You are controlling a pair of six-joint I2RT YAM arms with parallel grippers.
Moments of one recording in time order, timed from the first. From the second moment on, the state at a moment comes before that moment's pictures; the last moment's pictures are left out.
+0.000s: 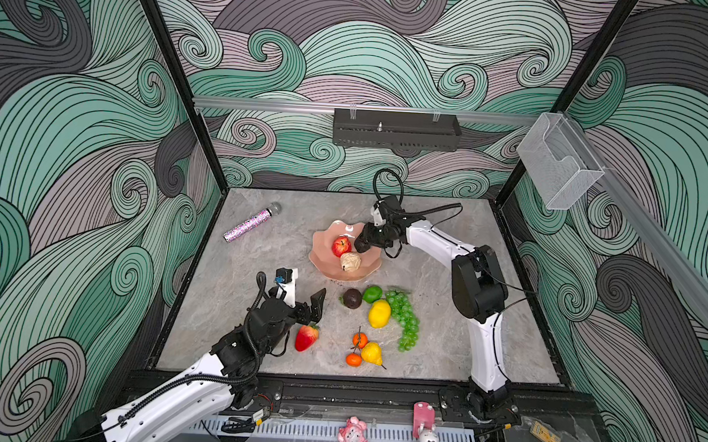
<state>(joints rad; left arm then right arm) -0.76 0.57 0.26 -0.03 -0.35 -0.43 0.51 2.18 1.74 -0.53 -0.26 0.48</state>
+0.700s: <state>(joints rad) -0.76 0.56 0.26 -0.04 -0.35 -0.44 0.53 2.21 1.77 -0.56 -0.29 0.47</state>
